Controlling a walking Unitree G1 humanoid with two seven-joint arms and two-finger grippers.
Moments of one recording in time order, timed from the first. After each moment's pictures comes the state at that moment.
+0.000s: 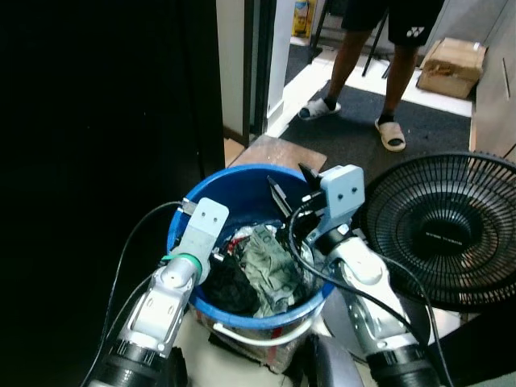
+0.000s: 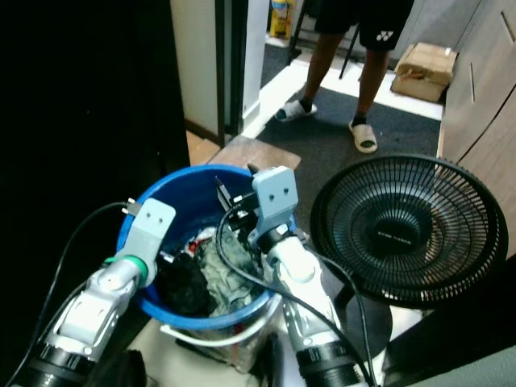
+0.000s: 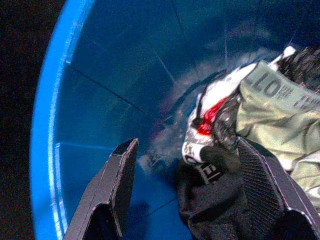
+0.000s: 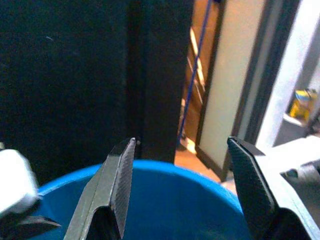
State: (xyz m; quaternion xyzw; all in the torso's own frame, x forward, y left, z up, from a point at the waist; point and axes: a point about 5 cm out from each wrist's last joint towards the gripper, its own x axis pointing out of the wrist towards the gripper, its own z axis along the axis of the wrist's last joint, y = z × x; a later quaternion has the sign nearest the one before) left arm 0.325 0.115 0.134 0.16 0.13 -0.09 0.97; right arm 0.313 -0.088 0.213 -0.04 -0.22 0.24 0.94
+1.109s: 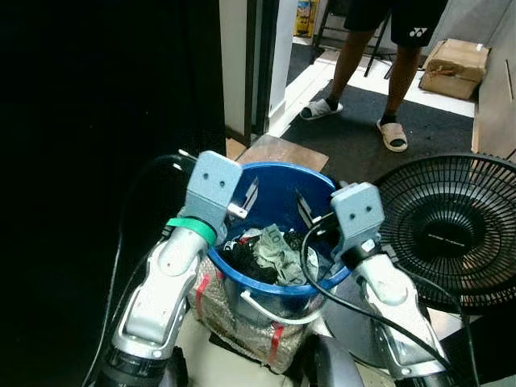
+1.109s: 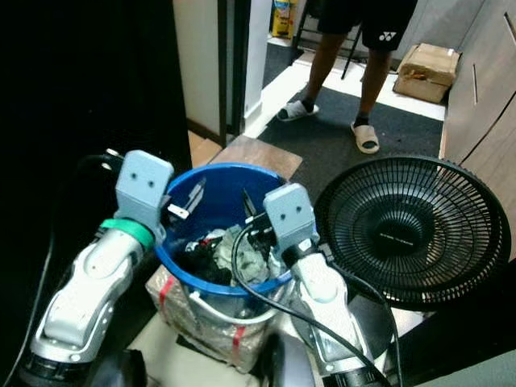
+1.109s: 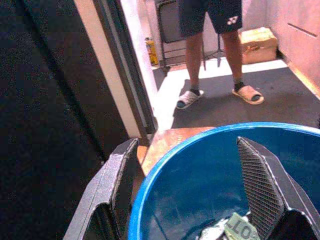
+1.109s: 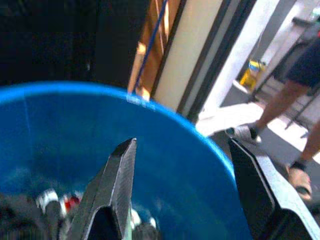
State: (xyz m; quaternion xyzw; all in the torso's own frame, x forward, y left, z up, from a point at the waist) left arm 0.303 0.098 0.226 0.11 -0.14 -0.12 0.98; right arm 0.308 -0.130 0.172 -0.17 -0.14 0.14 0.97
